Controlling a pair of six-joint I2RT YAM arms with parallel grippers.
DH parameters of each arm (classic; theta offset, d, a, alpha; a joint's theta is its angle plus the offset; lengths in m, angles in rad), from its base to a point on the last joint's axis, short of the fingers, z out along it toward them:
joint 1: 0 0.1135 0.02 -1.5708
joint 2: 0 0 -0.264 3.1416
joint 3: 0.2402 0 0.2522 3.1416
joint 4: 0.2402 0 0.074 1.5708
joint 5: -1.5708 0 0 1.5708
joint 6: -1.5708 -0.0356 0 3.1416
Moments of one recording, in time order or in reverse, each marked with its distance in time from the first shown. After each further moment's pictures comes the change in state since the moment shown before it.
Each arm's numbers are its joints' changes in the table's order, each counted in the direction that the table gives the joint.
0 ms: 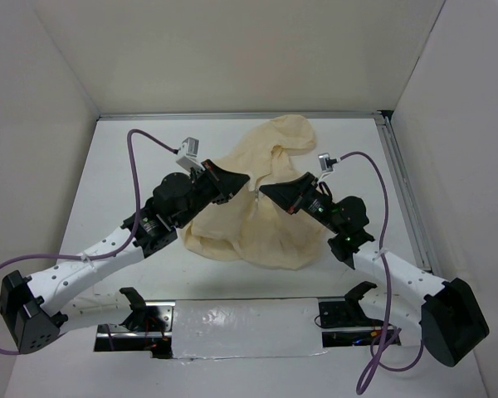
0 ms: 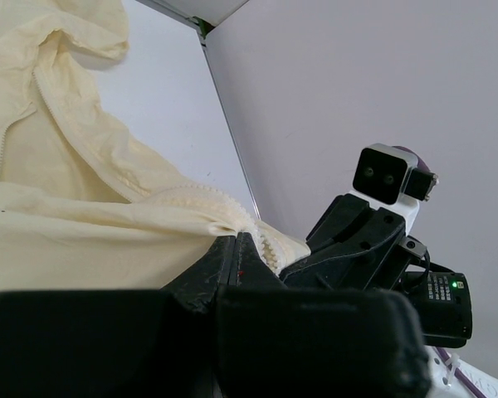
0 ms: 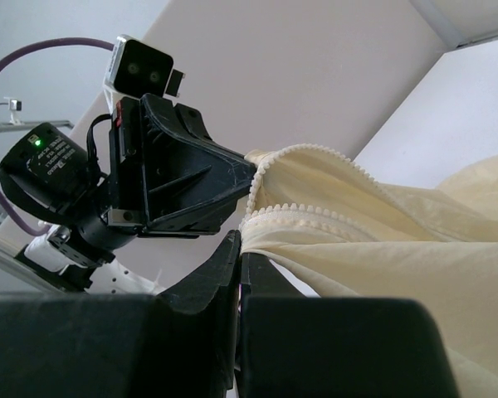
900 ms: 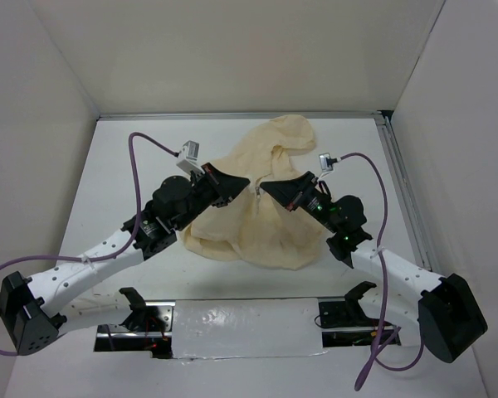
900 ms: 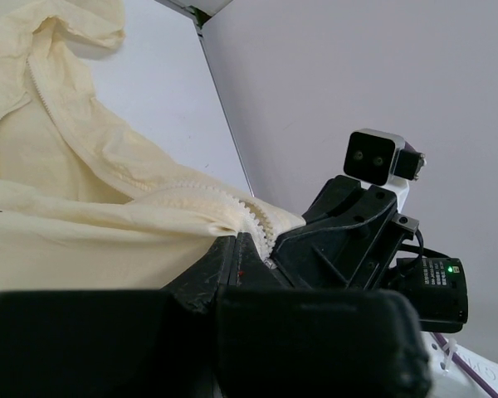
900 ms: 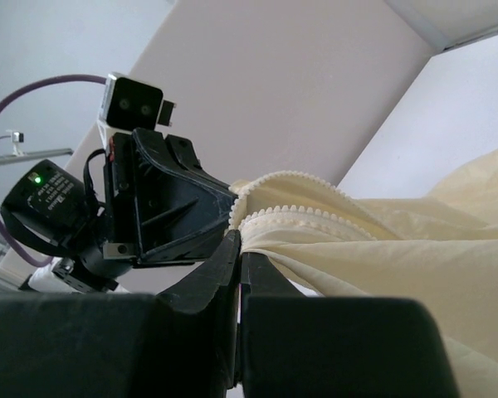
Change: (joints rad) left arm 0.000 -0.011 -0.035 -0.028 -0.027 0.005; right arm 0.000 0.032 -0.002 -0.012 -0.054 -0.044
